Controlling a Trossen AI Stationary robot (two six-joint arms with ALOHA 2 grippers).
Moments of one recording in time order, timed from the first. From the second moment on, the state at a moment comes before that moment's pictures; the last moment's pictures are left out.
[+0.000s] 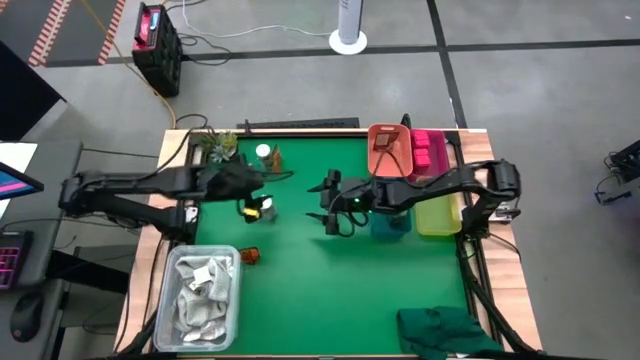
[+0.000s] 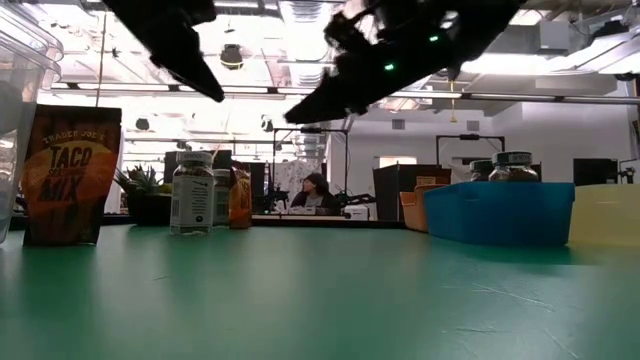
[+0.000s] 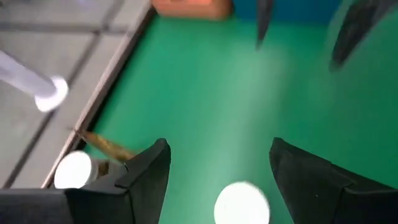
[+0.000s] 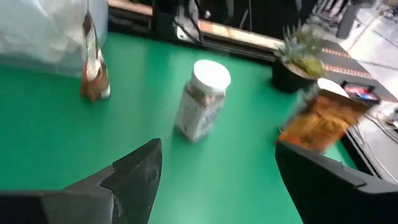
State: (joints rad) left arm 0.10 1.01 0.88 -0.55 -0.34 0.03; right arm -0.04 1.72 1.01 0.34 0.11 -0.24
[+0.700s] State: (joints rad) left arm -0.06 0.72 0.67 -0.11 -0.69 -0.02; right arm -0.08 2.20 1.60 0.23 0.02 -0.18
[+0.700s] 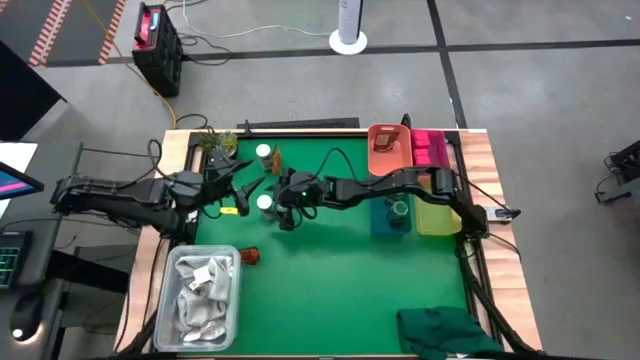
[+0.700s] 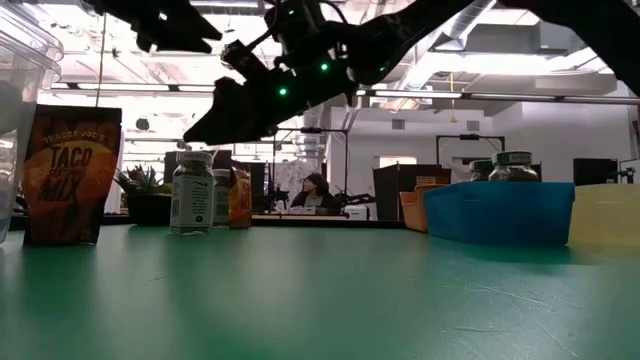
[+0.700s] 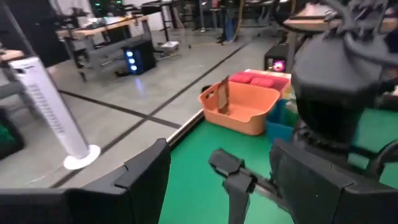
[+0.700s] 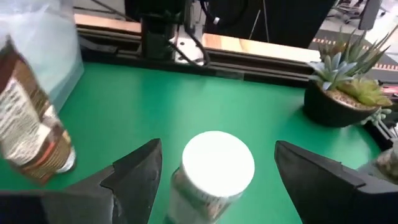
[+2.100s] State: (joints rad) left arm -0.16 0.64 0.64 -0.13 -0.89 0.03; right arm -0.13 2.24 1.74 0.17 -0.21 -0.19
